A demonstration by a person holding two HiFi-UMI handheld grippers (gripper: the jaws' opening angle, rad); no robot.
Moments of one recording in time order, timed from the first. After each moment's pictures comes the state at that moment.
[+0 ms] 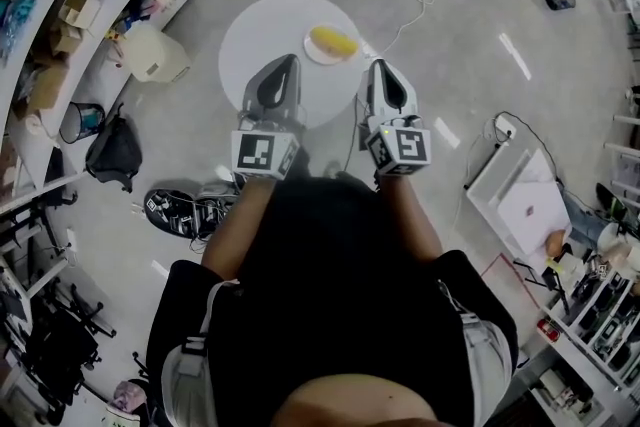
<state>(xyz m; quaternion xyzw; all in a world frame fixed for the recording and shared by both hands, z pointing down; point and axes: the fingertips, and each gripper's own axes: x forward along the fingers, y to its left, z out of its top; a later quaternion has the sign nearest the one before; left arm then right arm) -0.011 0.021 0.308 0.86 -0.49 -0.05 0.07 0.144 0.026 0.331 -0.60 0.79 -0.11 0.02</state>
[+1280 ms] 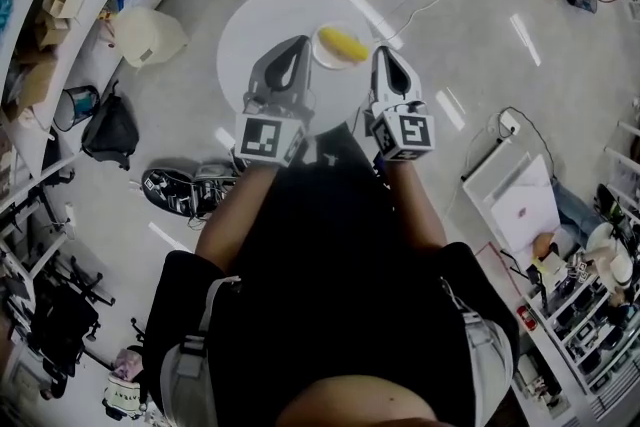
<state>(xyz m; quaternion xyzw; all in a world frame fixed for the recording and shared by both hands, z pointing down) 0.003 -0.098 0.351 0.86 -0.49 -0.02 0.11 0.140 -0.094 0.402 -0.57 0.81 -0.16 -0.03</state>
